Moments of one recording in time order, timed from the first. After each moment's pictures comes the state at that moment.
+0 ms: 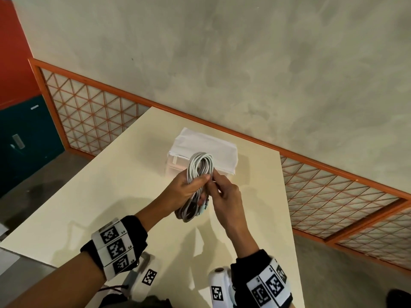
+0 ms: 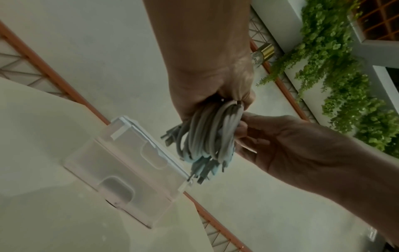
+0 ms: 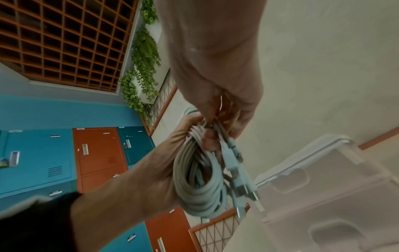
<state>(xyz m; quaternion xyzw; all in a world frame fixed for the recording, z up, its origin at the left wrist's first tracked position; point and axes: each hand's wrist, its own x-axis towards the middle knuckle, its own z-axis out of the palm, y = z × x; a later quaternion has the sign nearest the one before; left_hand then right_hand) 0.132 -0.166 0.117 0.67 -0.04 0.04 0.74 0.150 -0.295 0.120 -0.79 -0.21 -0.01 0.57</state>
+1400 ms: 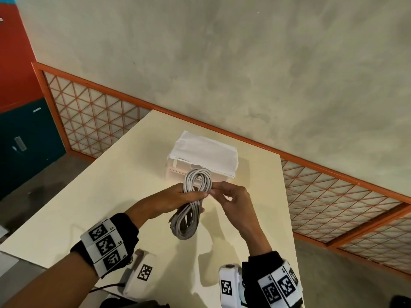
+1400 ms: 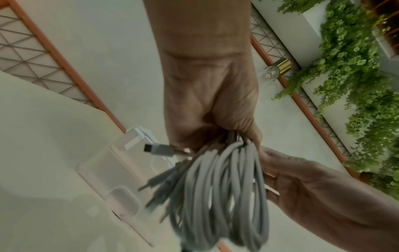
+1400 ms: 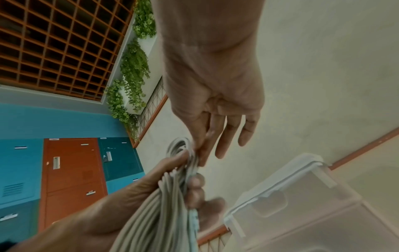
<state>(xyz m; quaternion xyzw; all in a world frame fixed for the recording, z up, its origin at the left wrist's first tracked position) 0.132 -0.145 0.111 0.71 -0.02 -0.16 0.69 0.167 -0.318 0.125 -0.84 -0.19 0.04 0.51</state>
